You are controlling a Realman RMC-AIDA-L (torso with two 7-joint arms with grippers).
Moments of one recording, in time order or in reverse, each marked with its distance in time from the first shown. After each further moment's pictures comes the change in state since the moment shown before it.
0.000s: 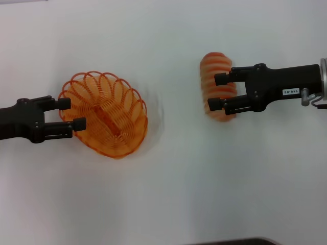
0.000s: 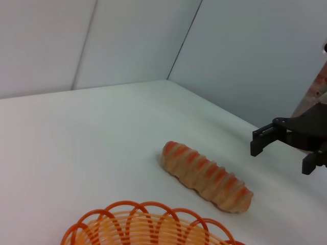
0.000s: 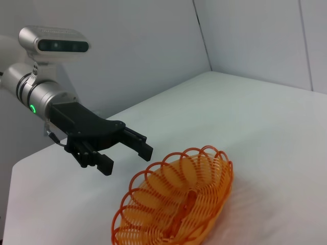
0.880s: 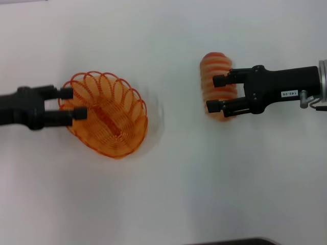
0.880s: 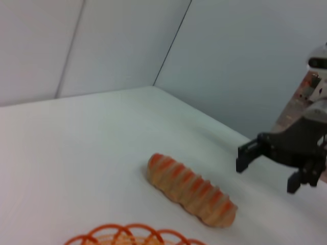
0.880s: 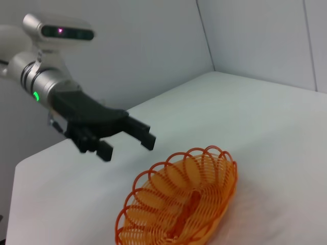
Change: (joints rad) left arm -0.046 0.013 0.001 0.031 0.000 0.054 -0.079; right arm -0.003 0.006 0.000 0.000 0.000 -0.003 -0.009
